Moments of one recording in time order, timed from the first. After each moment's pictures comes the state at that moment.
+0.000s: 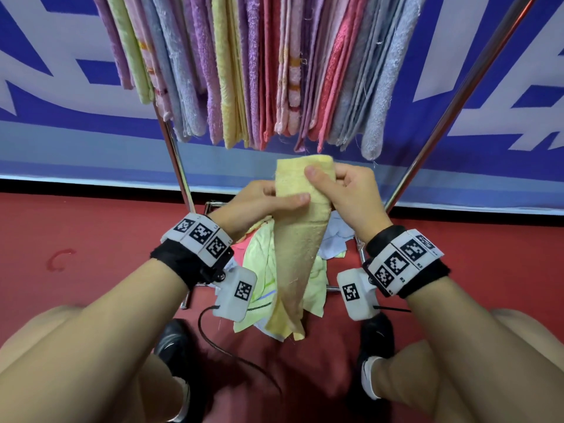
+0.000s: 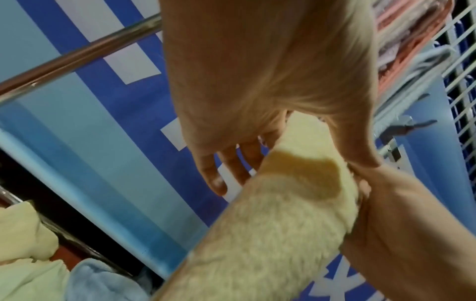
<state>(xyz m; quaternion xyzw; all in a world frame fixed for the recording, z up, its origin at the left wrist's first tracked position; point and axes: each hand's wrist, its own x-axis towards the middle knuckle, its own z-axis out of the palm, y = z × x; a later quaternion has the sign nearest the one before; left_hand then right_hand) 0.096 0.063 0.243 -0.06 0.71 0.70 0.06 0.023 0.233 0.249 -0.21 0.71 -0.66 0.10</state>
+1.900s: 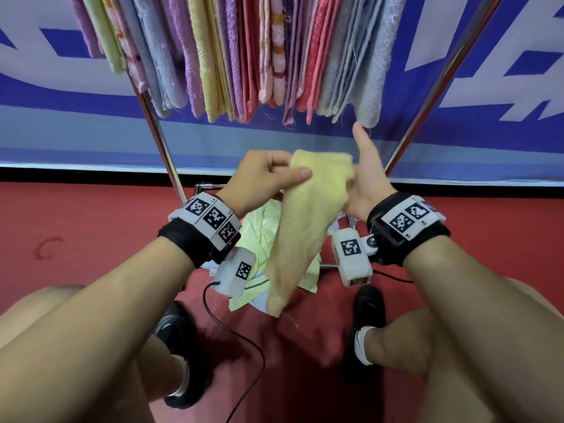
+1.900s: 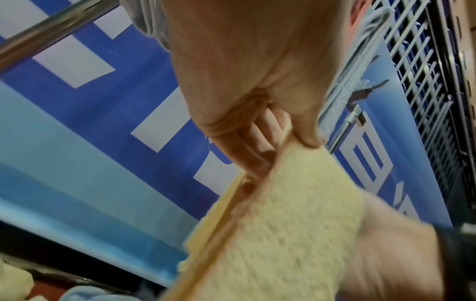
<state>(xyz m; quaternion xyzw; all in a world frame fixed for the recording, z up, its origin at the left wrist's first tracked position) 0.083 0.081 0.229 -0.04 0.76 0.65 -0.02 0.003 0.254 0.233 0.04 0.51 -0.77 0.37</state>
